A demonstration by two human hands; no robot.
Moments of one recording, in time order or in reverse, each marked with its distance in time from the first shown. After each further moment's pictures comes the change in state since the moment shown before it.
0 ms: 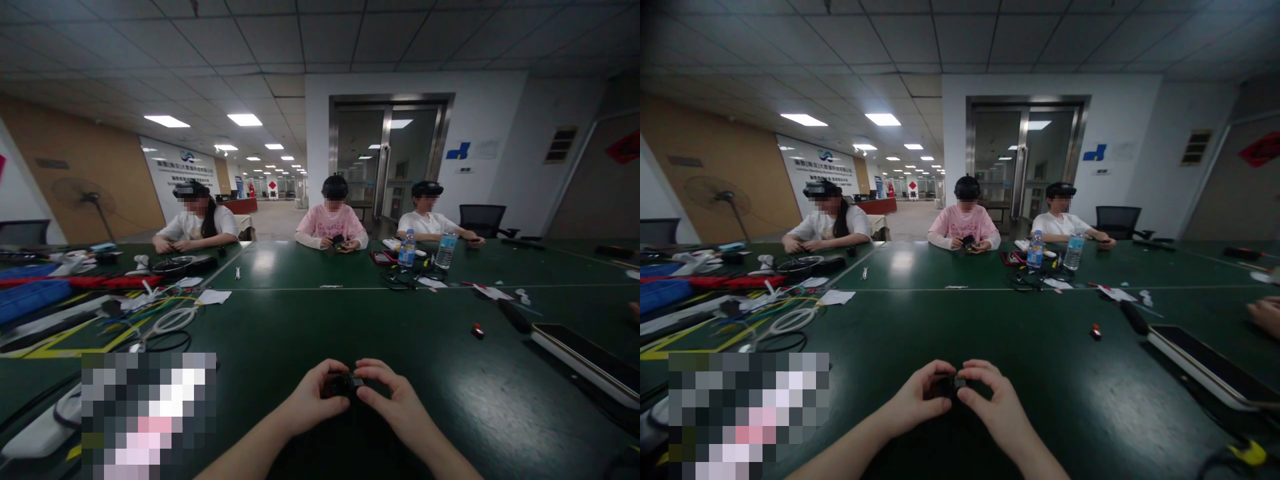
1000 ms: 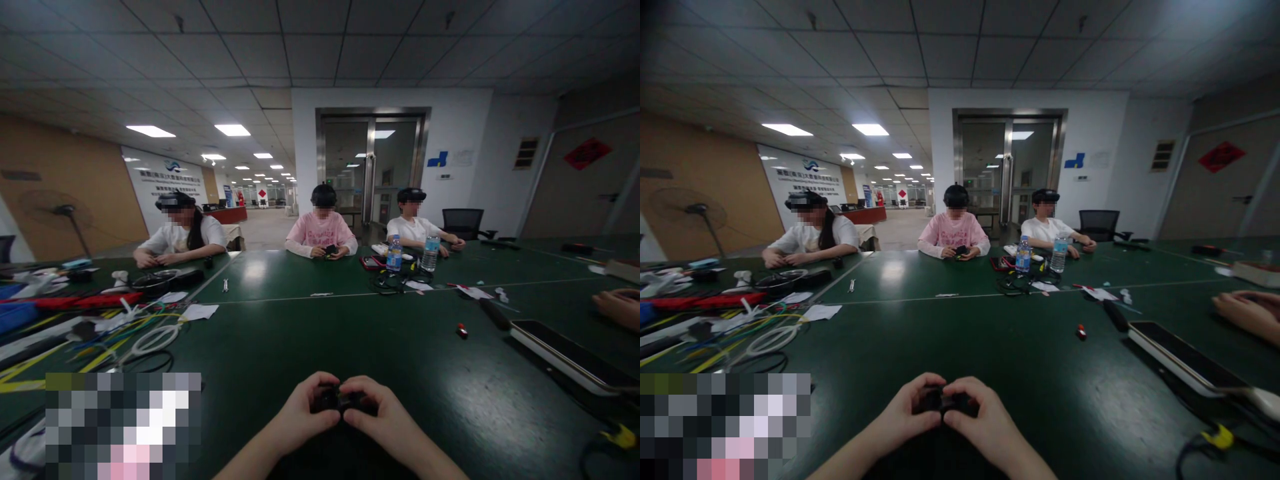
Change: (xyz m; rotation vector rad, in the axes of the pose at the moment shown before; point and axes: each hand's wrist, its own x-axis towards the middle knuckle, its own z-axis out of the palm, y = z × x) left_hand 0.000 0.002 0.001 0.006 -0.002 -0.027; right_hand -0.001 0.004 0.003 -0.088 -0.111 -0.037
